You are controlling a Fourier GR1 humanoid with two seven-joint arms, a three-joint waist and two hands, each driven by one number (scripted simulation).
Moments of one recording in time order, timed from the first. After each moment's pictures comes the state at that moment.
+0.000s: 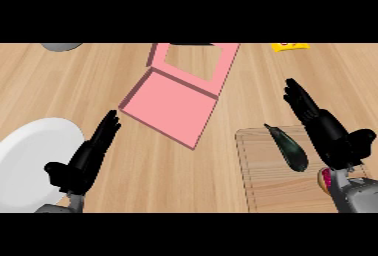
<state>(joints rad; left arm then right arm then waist) -0.02 0.28 -0.23 -1.49 0.20 0.07 -0.08 -0.18 -0.39 0.17 -1.65 -0.18 -0.01 0.15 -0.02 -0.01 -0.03</state>
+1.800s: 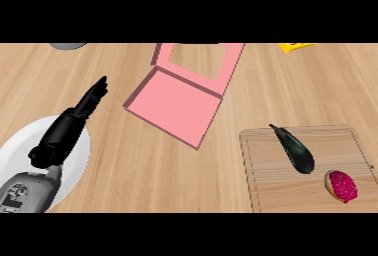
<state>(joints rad) -0.21 0.42 -0.18 -1.53 0.04 -0.02 -0.09 0.55 -0.92 -0.30 -2.31 0.30 0.30 0.38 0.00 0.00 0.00</state>
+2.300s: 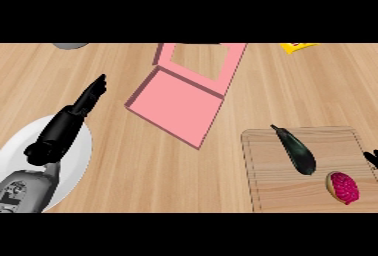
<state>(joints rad) -0.22 0.41 -0.15 -1.52 0.03 -0.07 -0.10 0.31 -0.84 0.03 -2.34 0.38 0.43 0.80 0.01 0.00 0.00</state>
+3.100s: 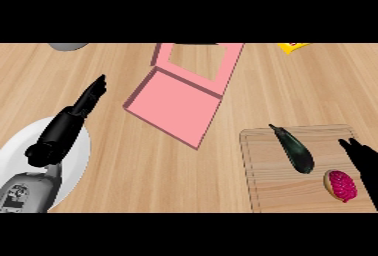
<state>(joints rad) -0.21 0.34 -0.08 -1.55 -0.04 -0.12 -0.07 0.15 -0.64 0.16 -2.13 0.66 0.51 0.80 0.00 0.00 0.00</state>
